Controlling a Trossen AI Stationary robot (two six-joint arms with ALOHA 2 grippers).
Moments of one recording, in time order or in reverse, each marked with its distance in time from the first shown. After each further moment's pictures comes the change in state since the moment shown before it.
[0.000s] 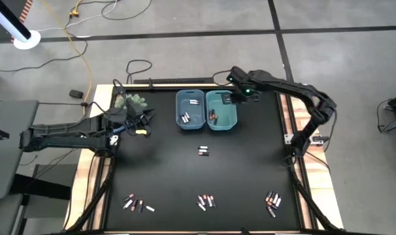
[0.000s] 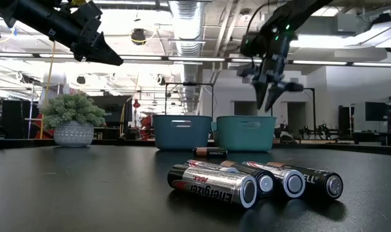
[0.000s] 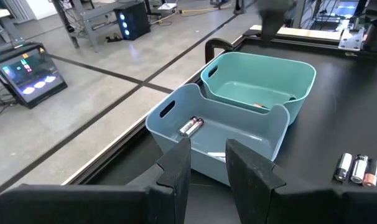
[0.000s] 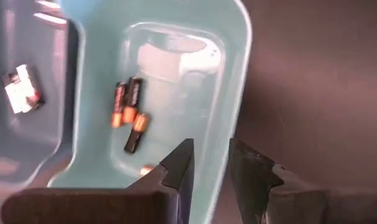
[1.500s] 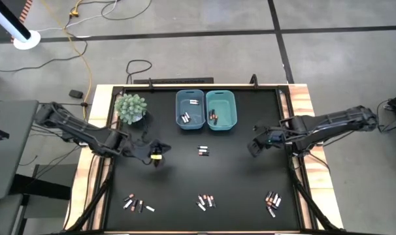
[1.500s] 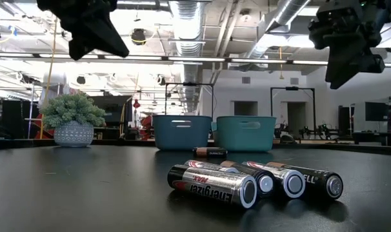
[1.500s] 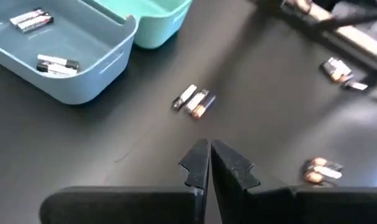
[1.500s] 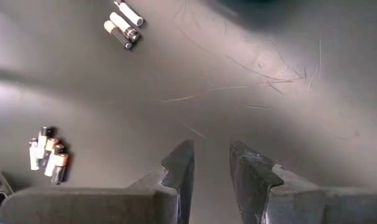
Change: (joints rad) left arm -0.539 0.463 0.290 -0.214 -0.067 -0.753; right arm 0.779 -0.679 -0.531 0.050 0.176 0.319
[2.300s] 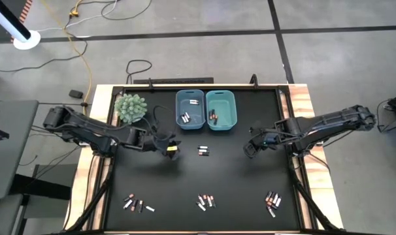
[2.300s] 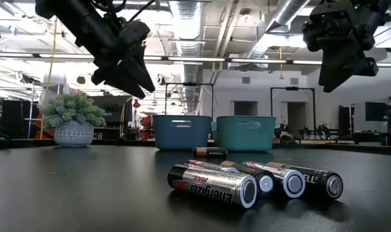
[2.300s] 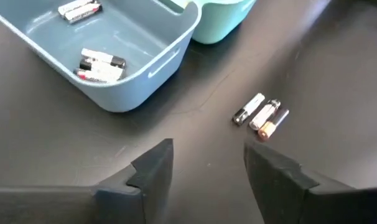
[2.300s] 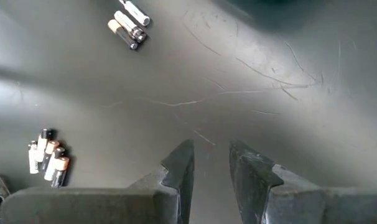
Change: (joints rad) left arm 0.201 0.224 -0.001 0.121 0.019 0.067; right arm 0.005 0.062 0.000 0.065 0.000 -0.007
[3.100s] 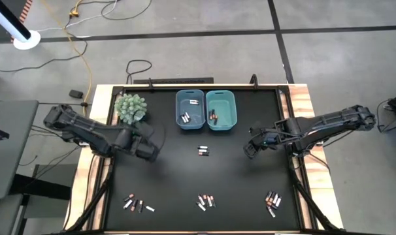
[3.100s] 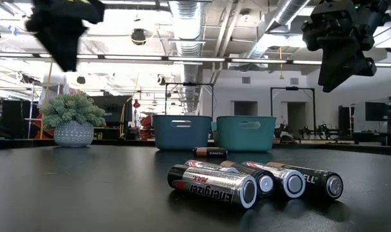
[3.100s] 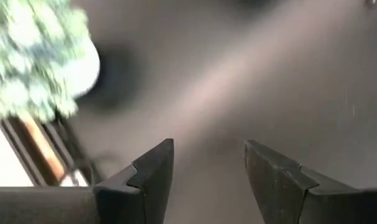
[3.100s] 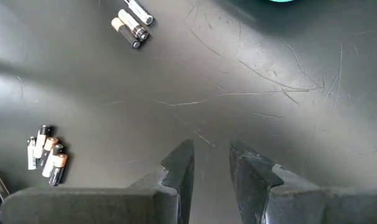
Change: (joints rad) left arm -0.188 0.005 0.373 -1.140 0.060 -0.509; right arm 0.000 0.000 0.000 0.003 0.000 -0.030
